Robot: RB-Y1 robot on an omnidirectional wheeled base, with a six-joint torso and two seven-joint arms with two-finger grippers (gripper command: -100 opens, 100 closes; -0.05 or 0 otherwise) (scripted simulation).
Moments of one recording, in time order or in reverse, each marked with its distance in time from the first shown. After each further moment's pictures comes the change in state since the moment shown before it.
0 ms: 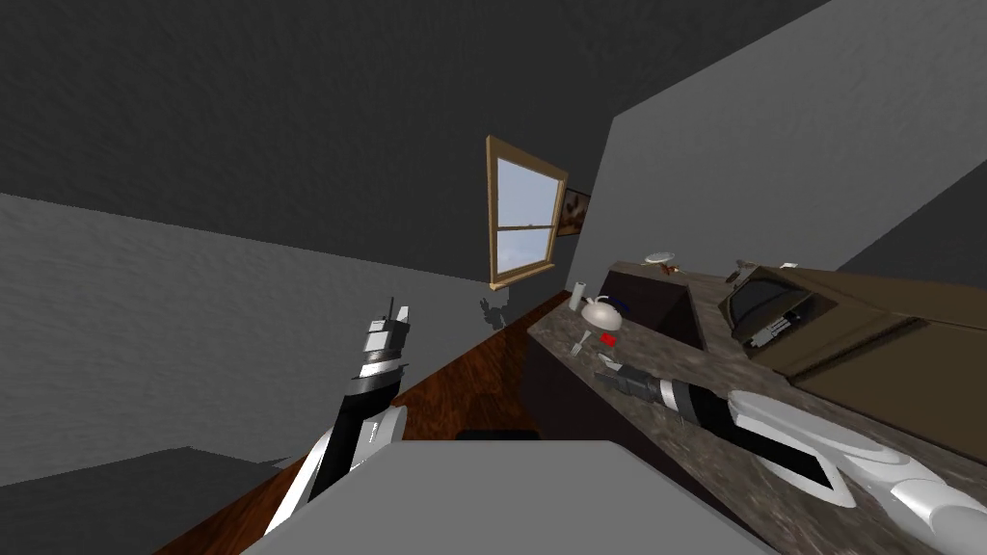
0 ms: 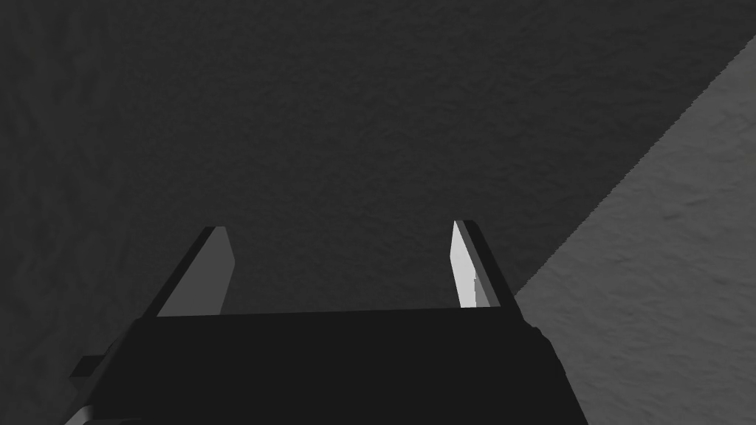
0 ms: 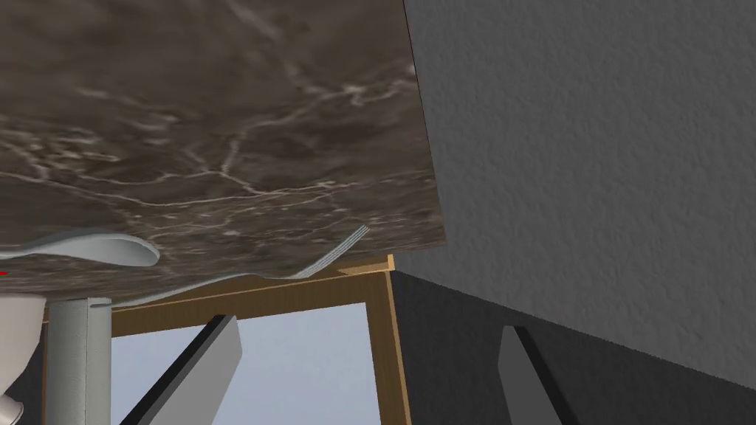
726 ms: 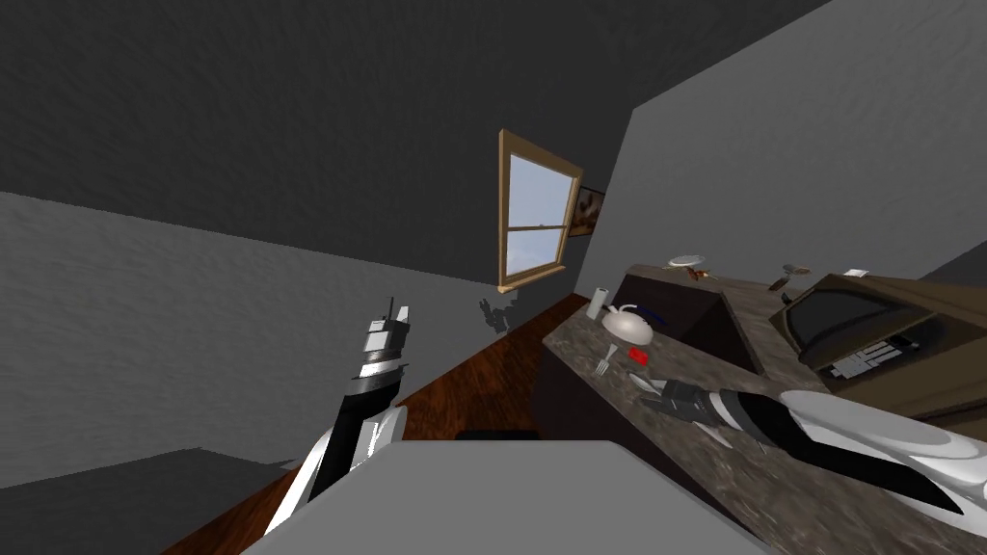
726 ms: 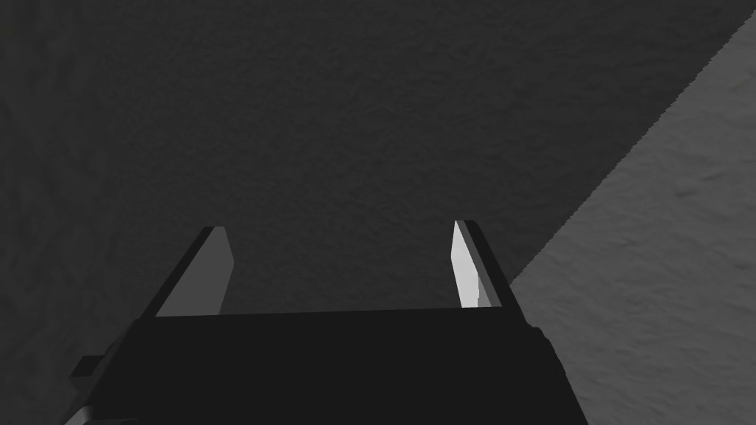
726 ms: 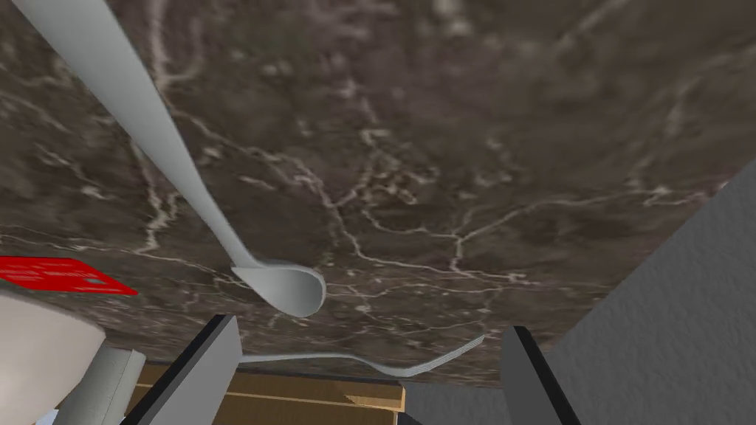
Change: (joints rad) left arm 0.000 0.000 0.000 0.000 0.000 0.000 0.000; right arm 0.019 -0.198 0.069 0.192 0.144 -0.029 -0.004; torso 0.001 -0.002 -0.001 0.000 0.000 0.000
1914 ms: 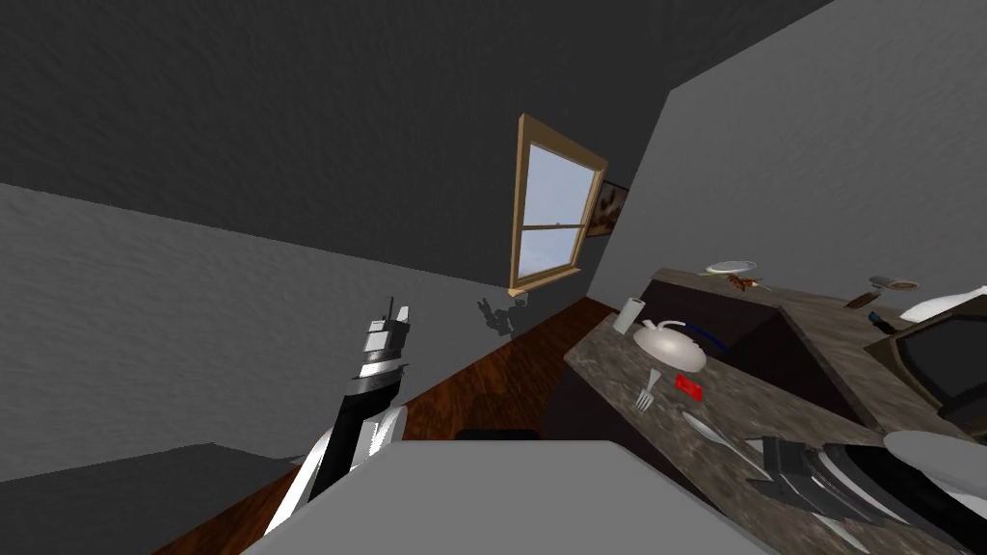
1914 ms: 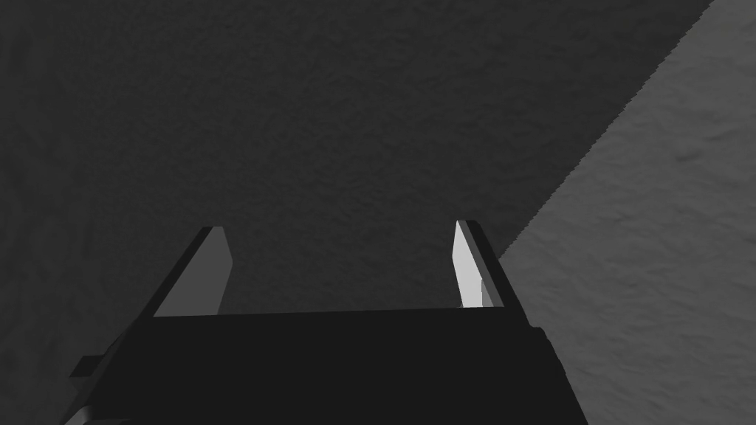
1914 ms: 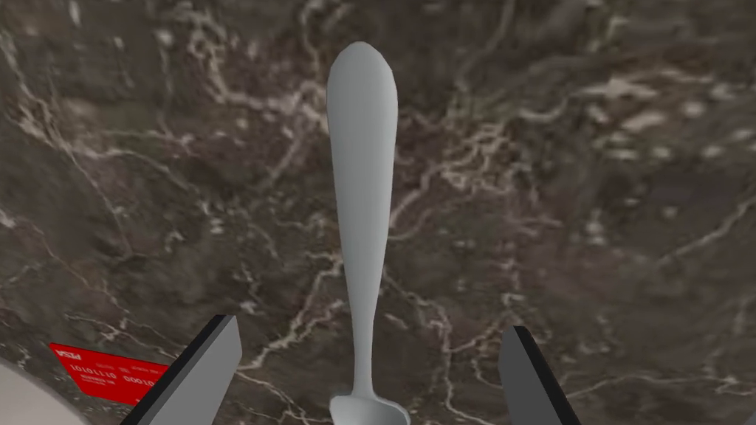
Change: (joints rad) left arm 0.000 0.000 0.000 0.000 0.000 0.000 0.000; right arm 0.062 -0.103 0.142 0.198 0.170 -0.008 -0.002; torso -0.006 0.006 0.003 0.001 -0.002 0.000
